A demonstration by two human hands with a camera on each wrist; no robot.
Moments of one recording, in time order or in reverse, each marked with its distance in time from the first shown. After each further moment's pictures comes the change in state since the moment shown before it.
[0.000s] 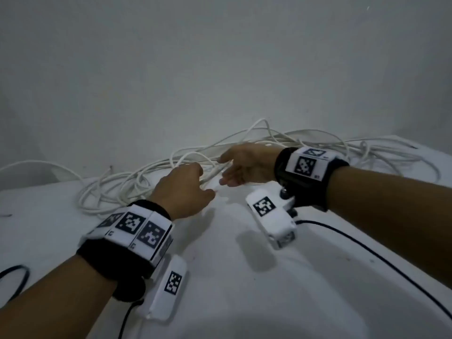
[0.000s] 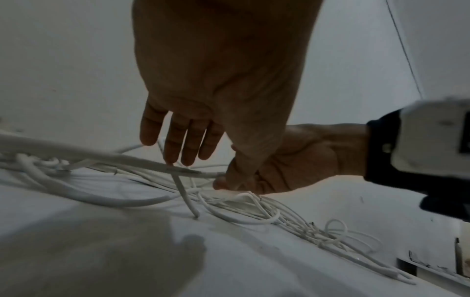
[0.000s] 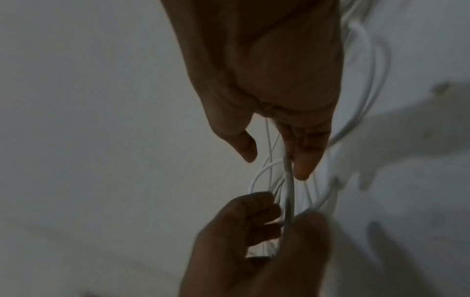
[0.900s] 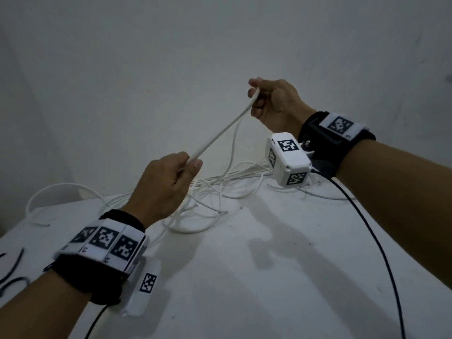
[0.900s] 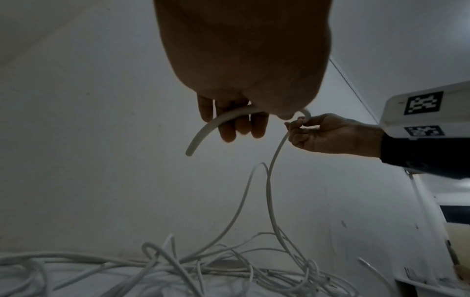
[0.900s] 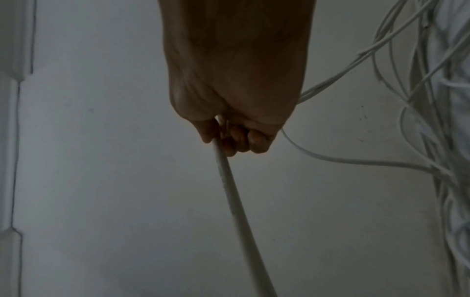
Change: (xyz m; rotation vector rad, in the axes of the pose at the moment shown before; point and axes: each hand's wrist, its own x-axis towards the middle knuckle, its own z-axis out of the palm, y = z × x) left_hand -0.090 0.034 -0.093 -0.264 0.465 0.440; right_hand -0.157 -0.111 -0.058 0.489 0.135 -0.650
